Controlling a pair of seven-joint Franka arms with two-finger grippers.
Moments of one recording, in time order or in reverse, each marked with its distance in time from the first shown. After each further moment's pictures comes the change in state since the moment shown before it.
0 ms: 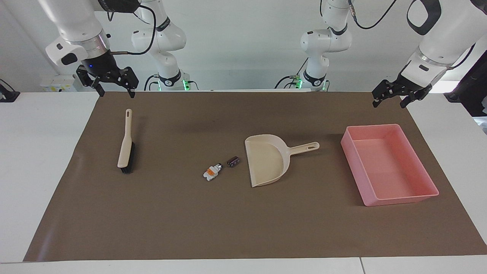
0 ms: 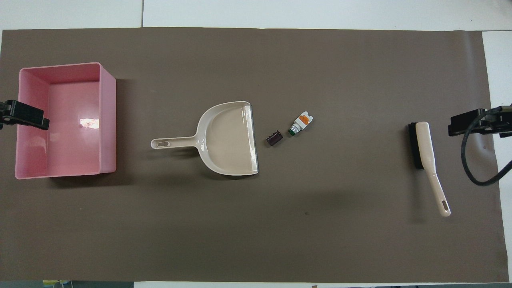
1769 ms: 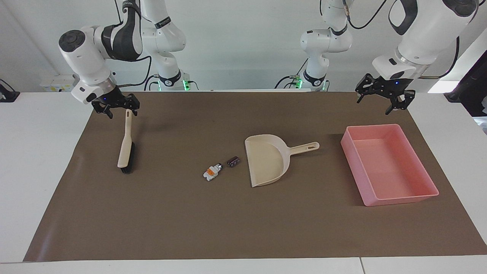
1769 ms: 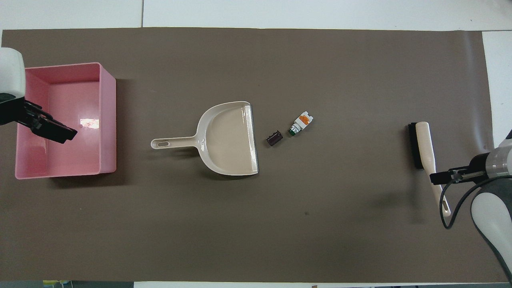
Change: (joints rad) left arm -0.108 0.000 -0.023 -0.007 -0.001 0.021 0.487; right arm -0.184 -0.177 -0.012 -0.740 -0.014 0.525 -0.377
